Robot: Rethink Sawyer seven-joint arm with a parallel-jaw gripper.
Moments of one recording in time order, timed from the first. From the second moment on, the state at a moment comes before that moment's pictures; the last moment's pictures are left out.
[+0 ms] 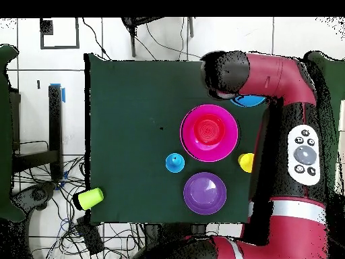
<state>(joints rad) -0.44 -0.56 0.20 1.07 -0.36 0.91 1.66</state>
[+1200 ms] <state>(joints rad) -0.44 -0.75 0.20 1.33 -0.32 0.91 1.66</state>
